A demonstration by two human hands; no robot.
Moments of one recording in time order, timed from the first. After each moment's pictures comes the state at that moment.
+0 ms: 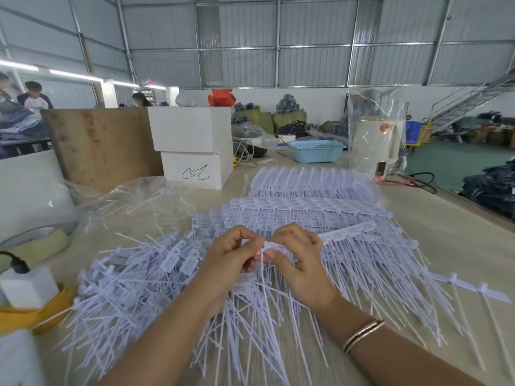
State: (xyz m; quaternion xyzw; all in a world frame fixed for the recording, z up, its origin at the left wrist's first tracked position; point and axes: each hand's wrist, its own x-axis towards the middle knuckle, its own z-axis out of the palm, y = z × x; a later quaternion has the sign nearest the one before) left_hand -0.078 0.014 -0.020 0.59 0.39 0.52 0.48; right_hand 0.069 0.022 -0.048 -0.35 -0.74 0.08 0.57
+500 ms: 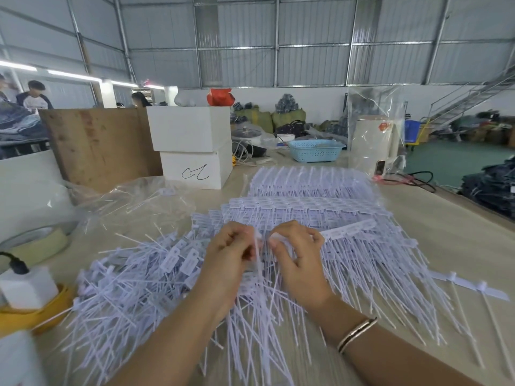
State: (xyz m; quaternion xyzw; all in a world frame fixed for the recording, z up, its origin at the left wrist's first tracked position) left_hand -0.068 0.009 -0.015 0.47 0.37 0.61 0.52; right_hand 0.063 0.025 -0.051 -0.38 -0.70 0.02 0.61
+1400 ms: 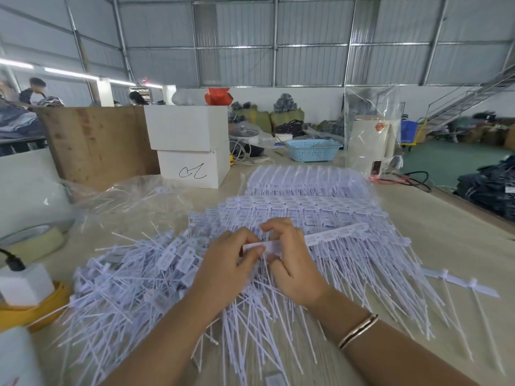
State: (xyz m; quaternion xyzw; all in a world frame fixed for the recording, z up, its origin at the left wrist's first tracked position) left_hand -0.079 0.019 -0.034 0.79 0.43 0.43 0.09; right_hand 0.073 0.025 -0.052 -0.35 -0.79 0.06 0.50
